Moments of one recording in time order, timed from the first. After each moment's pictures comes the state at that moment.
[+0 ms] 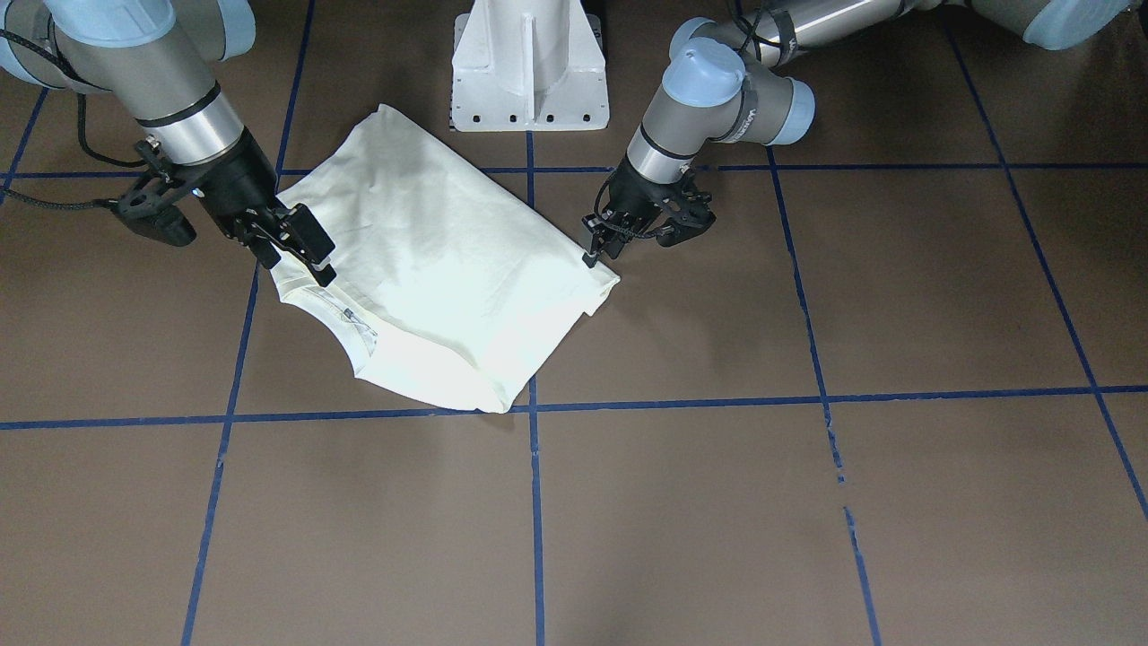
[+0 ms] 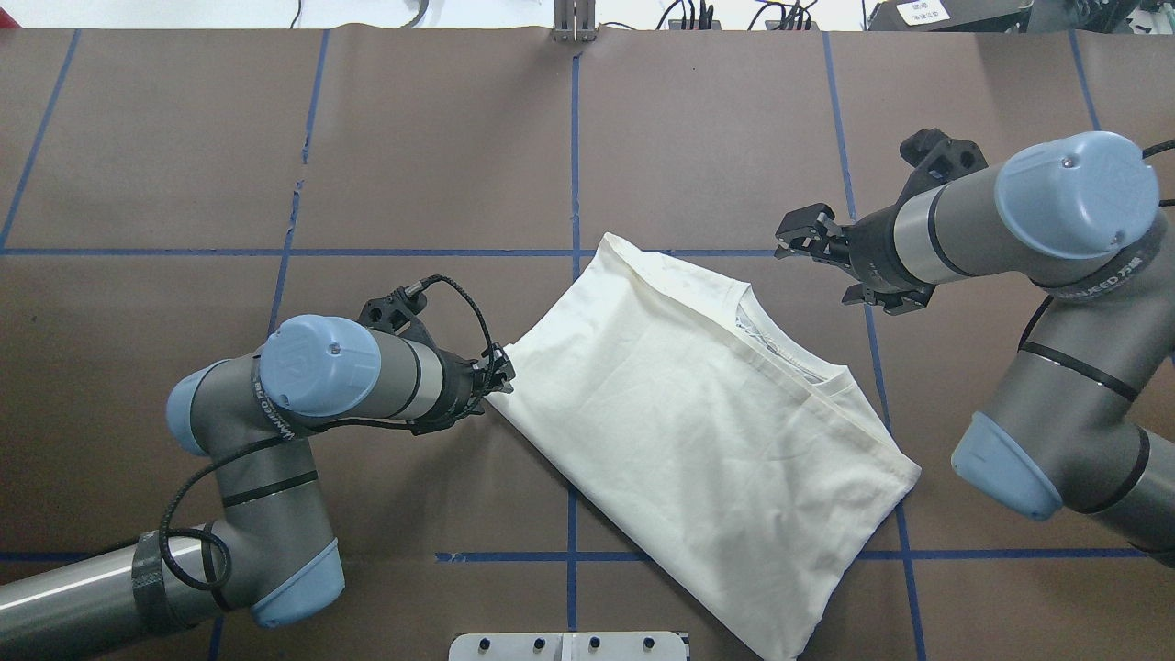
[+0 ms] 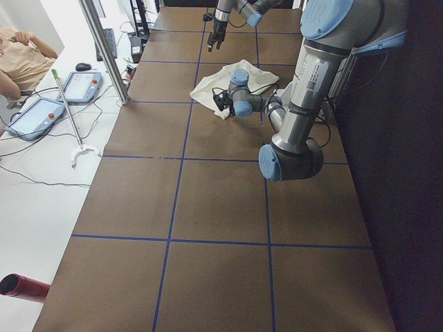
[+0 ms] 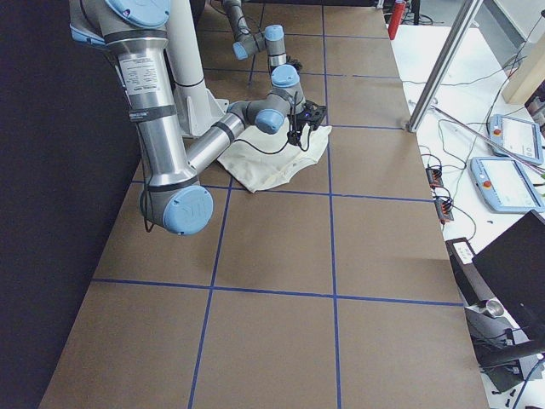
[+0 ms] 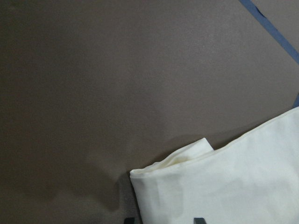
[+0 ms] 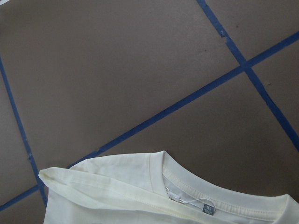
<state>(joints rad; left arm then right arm) -0.42 -2.04 -1.68 -2.11 -1.77 -1.92 0.74 -1.33 1.99 -1.26 1.90 1.65</state>
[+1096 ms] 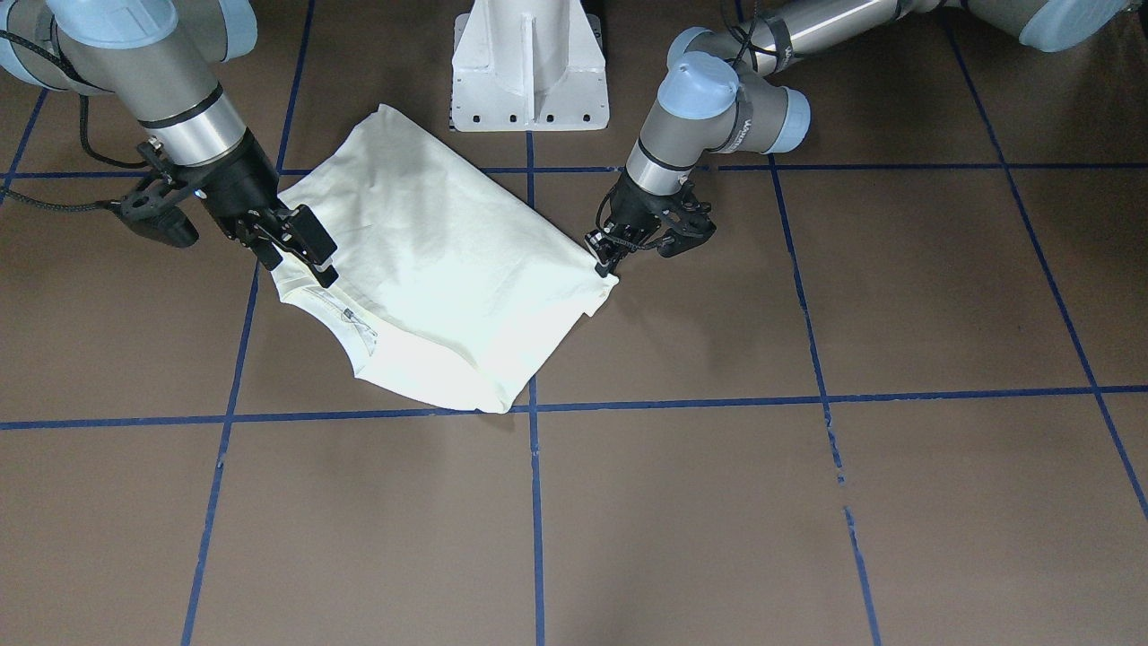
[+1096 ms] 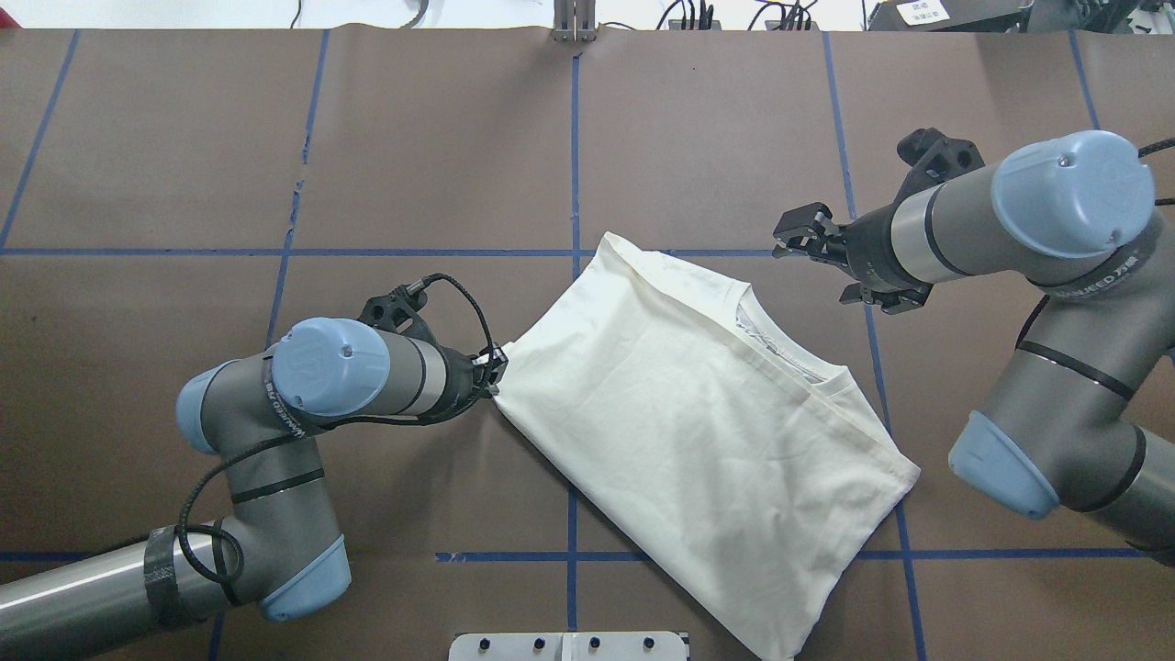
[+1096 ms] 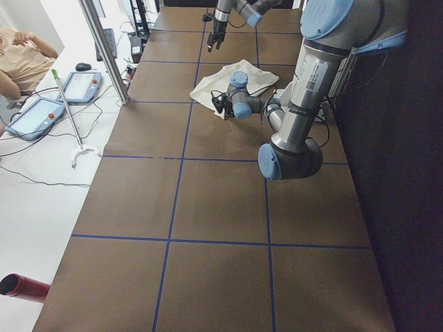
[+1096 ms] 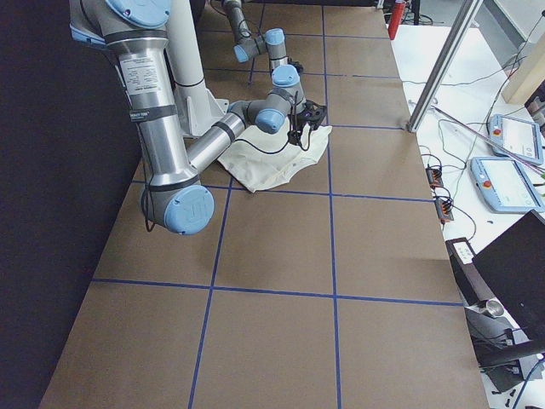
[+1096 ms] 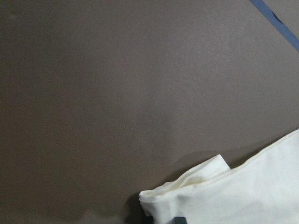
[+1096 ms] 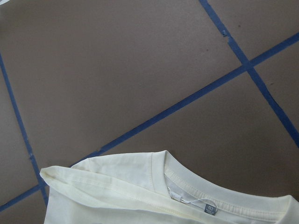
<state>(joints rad) -0.43 -2.05 -1.64 -2.11 -1.72 -1.90 0.74 -1.32 1.98 -1.26 1.90 1.65</state>
